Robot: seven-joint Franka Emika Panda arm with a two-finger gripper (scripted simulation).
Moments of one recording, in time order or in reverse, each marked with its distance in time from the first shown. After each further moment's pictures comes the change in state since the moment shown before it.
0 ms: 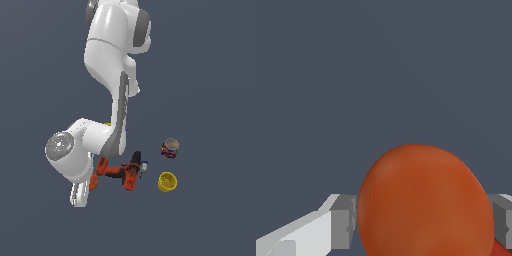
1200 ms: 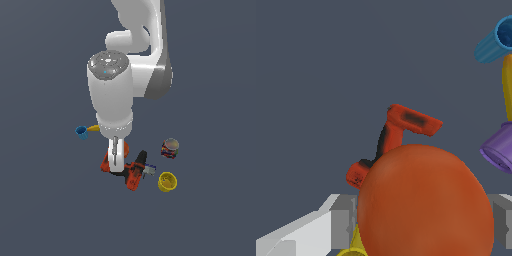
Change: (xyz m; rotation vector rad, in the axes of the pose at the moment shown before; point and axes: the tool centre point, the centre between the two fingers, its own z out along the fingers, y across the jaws) arm -0.132 0.057 -0.164 0.002 -0.001 -0.001
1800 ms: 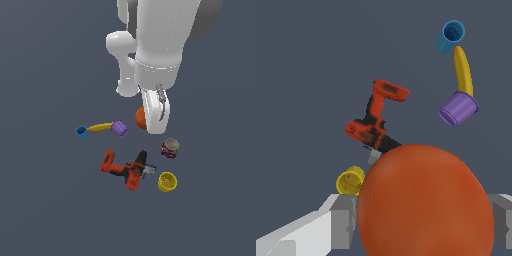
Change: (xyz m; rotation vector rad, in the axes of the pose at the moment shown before) arm -0.091 0.037 -0.116 0.002 0.004 0.001
